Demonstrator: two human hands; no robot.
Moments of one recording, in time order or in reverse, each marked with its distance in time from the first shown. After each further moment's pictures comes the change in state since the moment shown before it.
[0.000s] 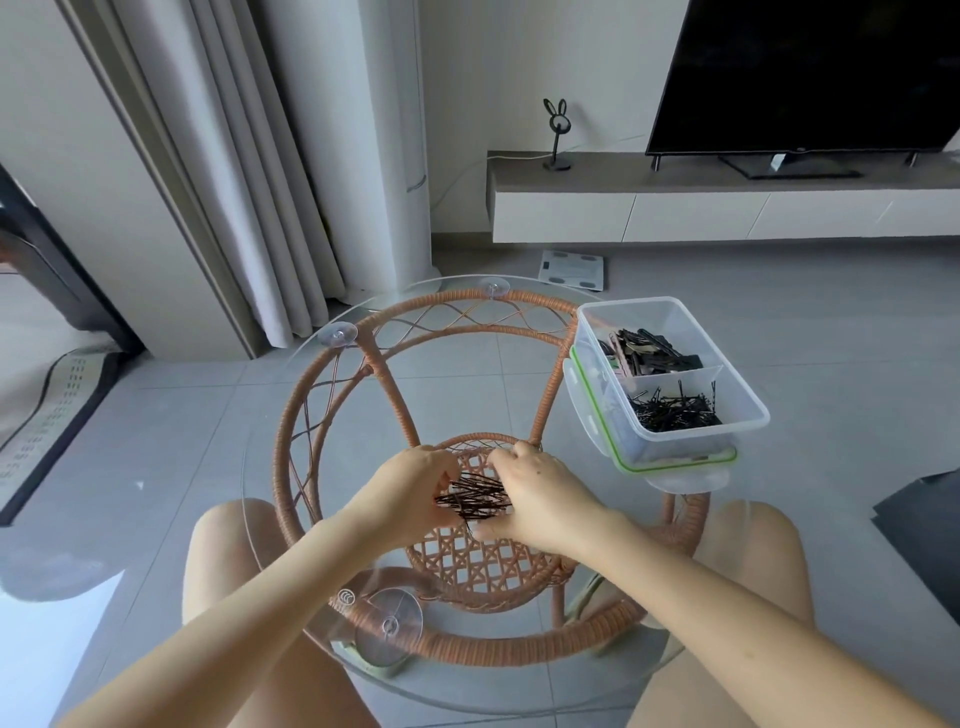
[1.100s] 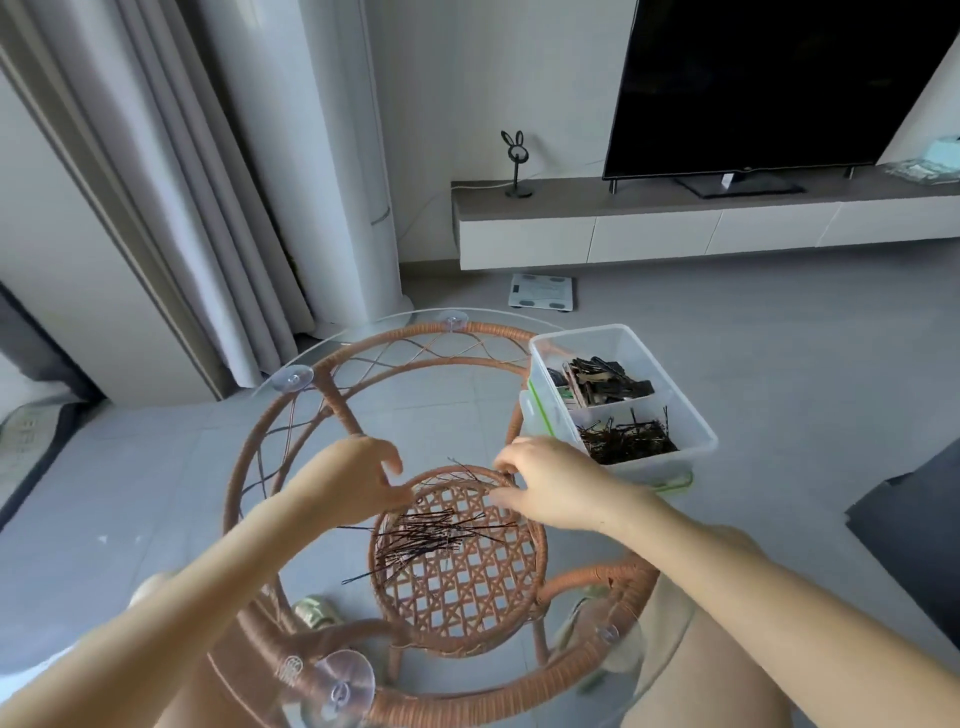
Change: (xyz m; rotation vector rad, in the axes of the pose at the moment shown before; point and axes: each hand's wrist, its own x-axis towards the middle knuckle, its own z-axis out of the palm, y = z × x) left_hand 0.033 0.012 -0.052 0.146 -0.083 -0.153; right_hand -0.001 0.052 -0.057 0.094 -0.029 0.055
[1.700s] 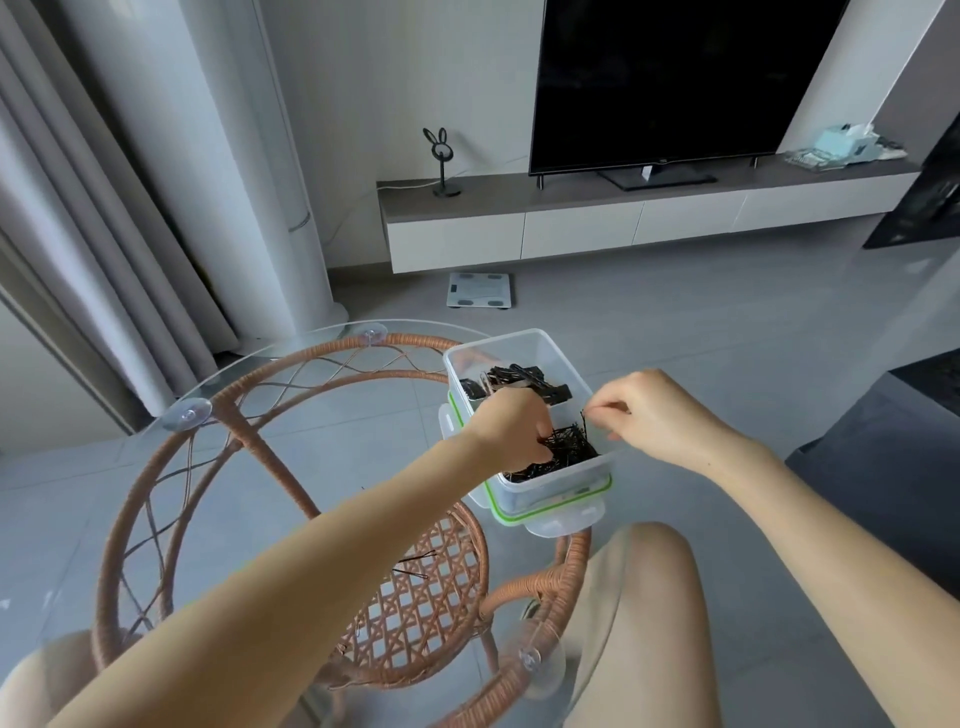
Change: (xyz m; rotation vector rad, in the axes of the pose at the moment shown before) left_hand 0.085 0.194 0.004 -0.144 0.030 0.460; right_hand -0.058 0.125 -0.080 0.113 0.318 0.207
